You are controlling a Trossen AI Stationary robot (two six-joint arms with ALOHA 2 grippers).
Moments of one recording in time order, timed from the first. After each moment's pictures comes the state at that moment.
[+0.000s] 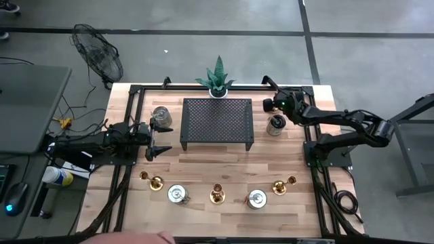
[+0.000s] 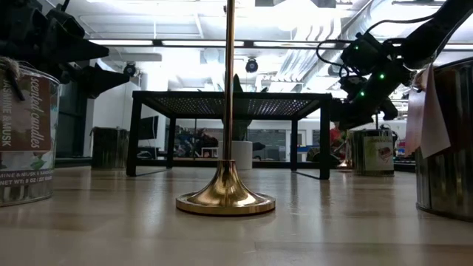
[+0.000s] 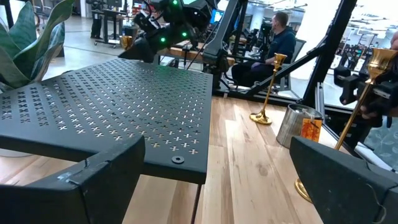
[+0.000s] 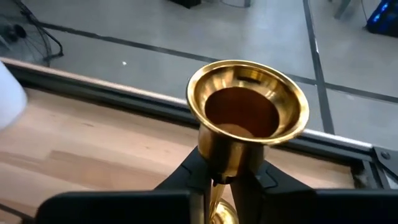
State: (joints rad) left arm 0.06 0.02 0.02 0.00 0.01 -0.16; right arm -0.66 1.22 0.45 0.18 0.58 0.33
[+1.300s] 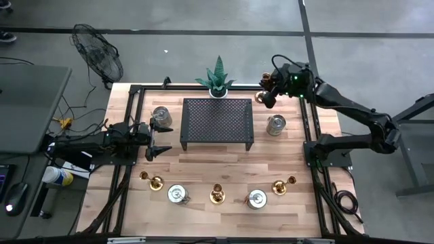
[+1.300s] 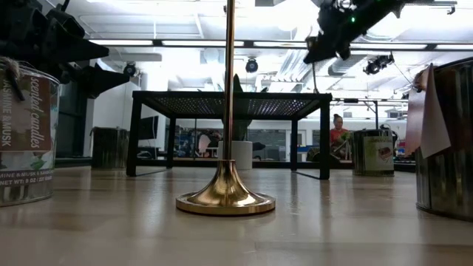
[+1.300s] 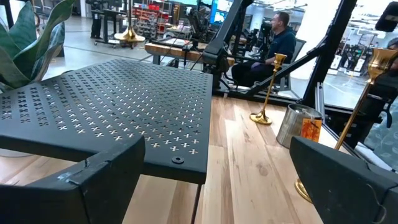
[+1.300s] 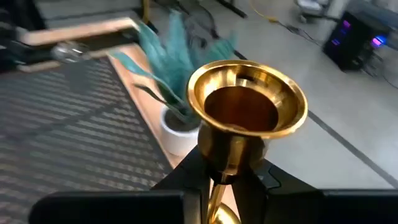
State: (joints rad) left arm 0.06 0.02 0.02 0.00 0.01 -0.16; right arm -0.66 1.11 1.00 -0.33 -0.07 -0.13
